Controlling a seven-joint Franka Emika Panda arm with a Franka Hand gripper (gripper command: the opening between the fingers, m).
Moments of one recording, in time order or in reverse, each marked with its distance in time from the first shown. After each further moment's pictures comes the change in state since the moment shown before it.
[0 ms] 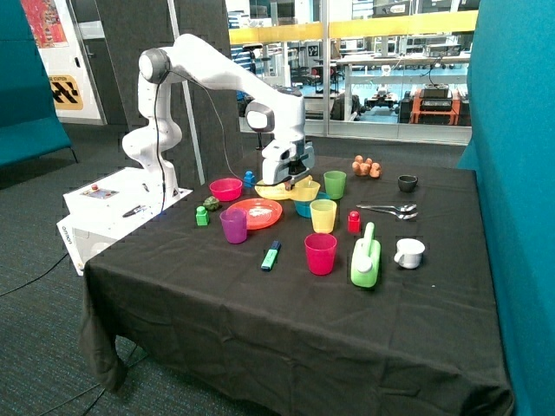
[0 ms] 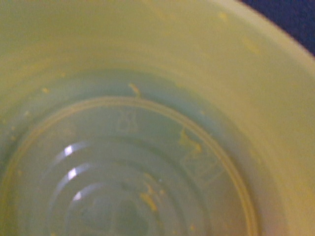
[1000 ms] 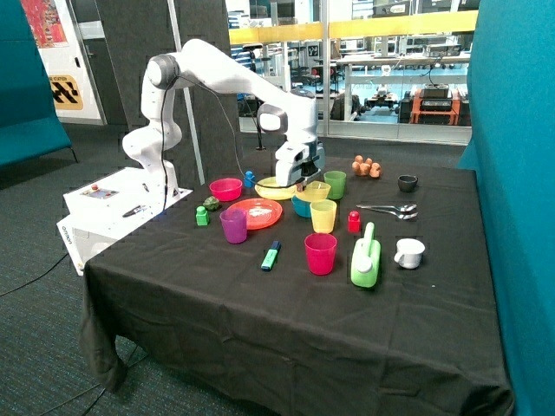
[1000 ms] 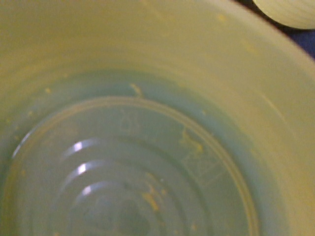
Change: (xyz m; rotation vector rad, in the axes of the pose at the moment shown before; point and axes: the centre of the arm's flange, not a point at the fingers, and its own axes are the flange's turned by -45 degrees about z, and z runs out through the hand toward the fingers) arm 0.023 -0.023 0.006 0.002 0.003 -0.026
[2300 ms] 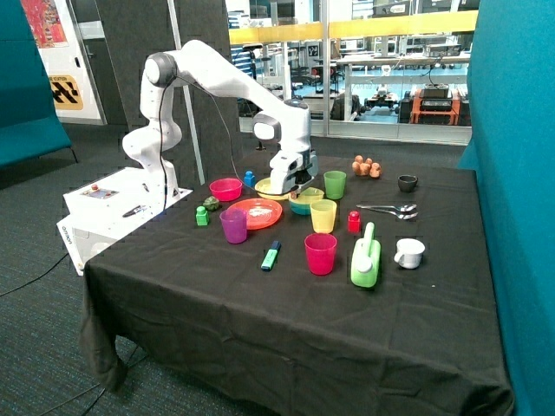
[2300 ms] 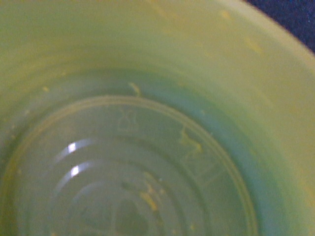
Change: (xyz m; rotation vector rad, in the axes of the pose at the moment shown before) arm -0.020 0.004 0.028 -0.001 -0.002 -0.037
